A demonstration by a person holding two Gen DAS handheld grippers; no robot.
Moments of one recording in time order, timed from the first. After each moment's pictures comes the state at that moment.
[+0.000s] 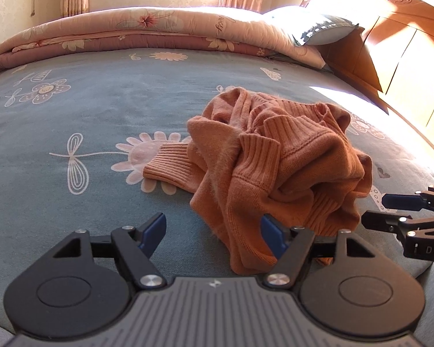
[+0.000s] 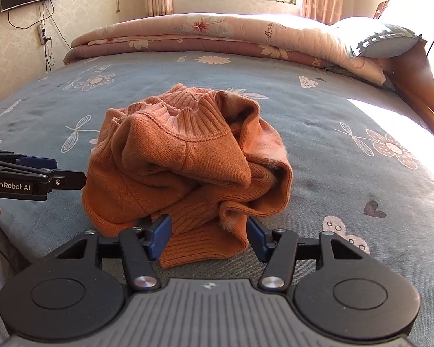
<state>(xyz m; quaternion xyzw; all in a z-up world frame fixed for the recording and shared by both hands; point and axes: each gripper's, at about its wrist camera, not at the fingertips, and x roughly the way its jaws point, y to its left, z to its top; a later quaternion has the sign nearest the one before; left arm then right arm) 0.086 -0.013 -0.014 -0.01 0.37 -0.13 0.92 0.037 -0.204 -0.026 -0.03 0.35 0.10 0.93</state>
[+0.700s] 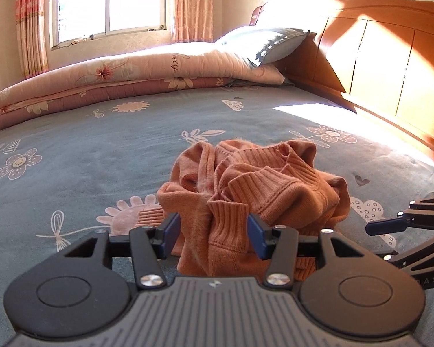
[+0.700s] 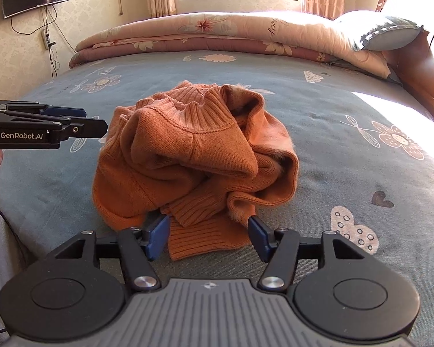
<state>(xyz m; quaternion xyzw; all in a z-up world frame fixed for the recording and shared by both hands) 0.100 -0.029 0.018 0.05 0.29 -0.20 0.94 0.028 -0.211 -0.034 0.00 0.36 0.11 0.93</state>
